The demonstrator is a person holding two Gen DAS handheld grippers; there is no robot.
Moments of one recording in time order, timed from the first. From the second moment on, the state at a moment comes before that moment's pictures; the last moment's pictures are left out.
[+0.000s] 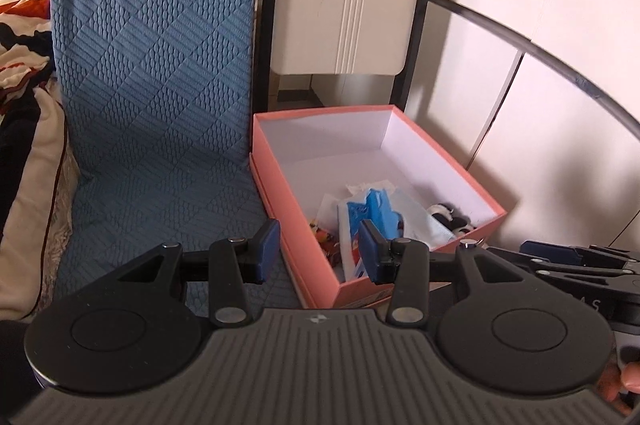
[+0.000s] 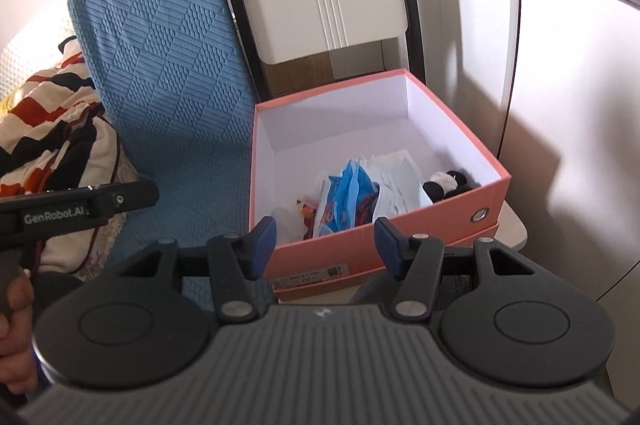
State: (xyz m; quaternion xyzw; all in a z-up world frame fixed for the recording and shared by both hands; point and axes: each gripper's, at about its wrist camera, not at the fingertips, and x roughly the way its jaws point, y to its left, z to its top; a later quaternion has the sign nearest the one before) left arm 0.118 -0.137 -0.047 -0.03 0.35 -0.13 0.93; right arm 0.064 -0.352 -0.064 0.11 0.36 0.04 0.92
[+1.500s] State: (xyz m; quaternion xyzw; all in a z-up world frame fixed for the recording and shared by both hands) left arm 0.109 -0.127 -0.052 -0.03 0.32 -0.12 0.94; right arm 0.063 -0.346 -0.079 0.09 0.36 0.02 0.93
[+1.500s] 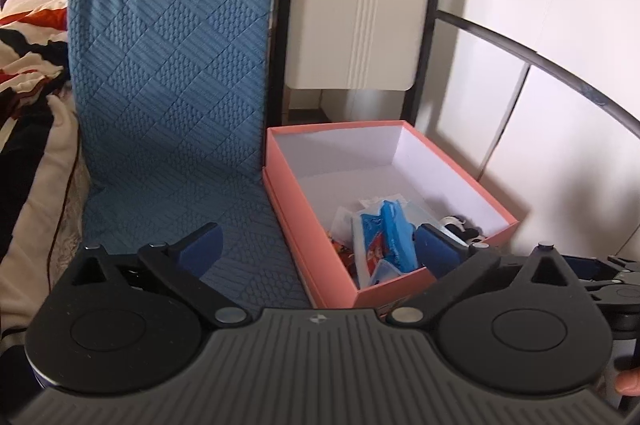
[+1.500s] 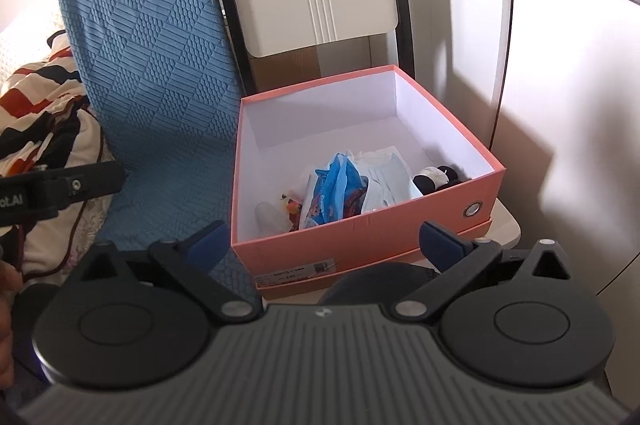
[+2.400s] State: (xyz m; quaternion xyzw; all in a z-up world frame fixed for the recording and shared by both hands) left arm 0.112 -0.121 -0.054 -0.06 0.34 -0.08 0.93; right arm 0.062 -0.348 -0.083 0.10 0.36 0.01 0.93
